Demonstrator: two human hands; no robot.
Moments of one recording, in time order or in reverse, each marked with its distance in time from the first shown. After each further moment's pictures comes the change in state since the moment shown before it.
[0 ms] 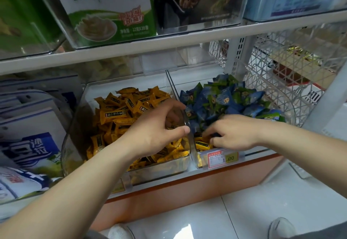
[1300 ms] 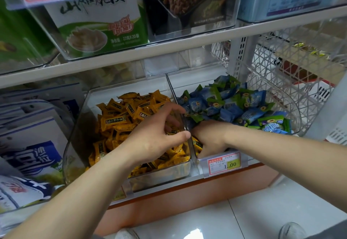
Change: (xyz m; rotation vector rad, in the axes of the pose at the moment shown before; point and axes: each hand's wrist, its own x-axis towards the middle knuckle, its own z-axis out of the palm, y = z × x) left_hand 0.003 -0.001 0.003 -0.031 -0.019 -0.032; right_hand 0.066 -0.005 0.026 0.024 -0.039 -0.109
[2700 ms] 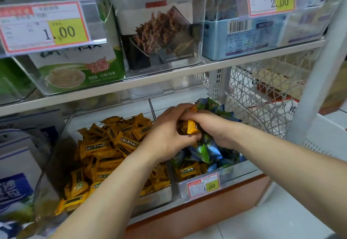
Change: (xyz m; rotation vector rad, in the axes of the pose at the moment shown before) left_hand 0.065 0.045 0.030 0.063 0.195 0.260; right_hand -0.045 0.017 -0.052 1.505 0.435 0.096
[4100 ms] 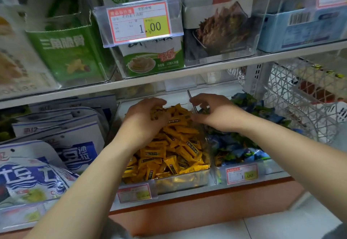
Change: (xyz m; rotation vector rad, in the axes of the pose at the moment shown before) left_hand -0.073 -0.053 -0.110 0.145 0.249 -0.271; right_hand 0.020 -0.023 0.055 -0.913 0.096 -0.356
